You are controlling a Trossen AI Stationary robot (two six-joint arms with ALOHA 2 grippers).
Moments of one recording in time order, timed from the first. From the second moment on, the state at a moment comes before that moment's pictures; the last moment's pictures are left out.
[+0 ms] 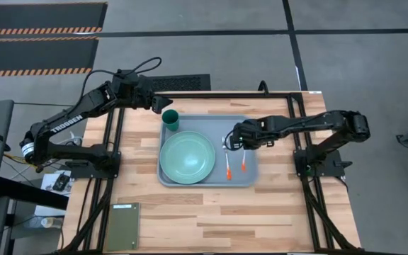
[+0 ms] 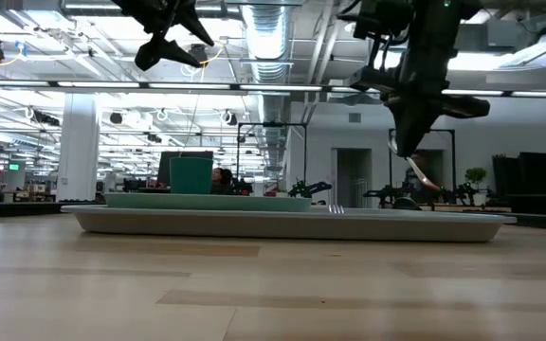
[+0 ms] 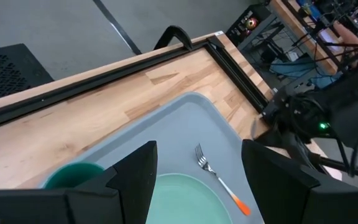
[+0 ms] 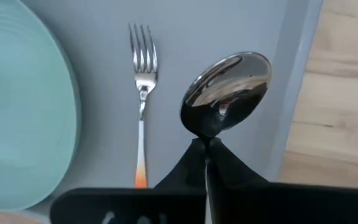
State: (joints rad) left arm 0.59 1.08 1.12 -0.56 0.17 -0.54; right arm -0.10 1.46 1.06 -0.87 0.13 1.34
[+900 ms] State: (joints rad) left arm 0.59 1.08 1.12 -0.56 0.15 -0.56; right arm -0.13 1.56 1.09 -0.82 0.15 1.23
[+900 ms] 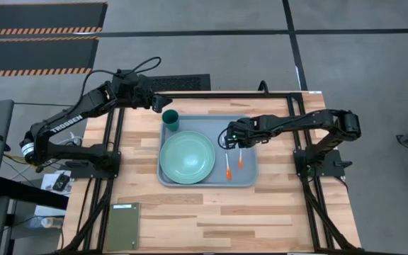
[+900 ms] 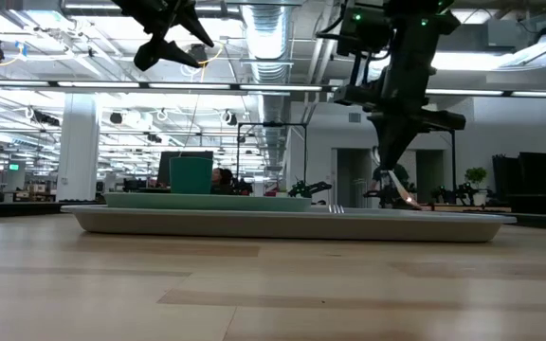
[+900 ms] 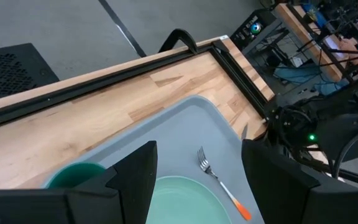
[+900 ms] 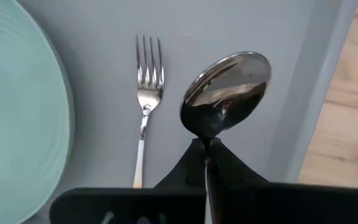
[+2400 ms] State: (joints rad) left arm 0.59 1.08 1.12 -0.56 0.15 -0.56; right arm -0.16 1.64 1.07 -0.73 0.13 1.20
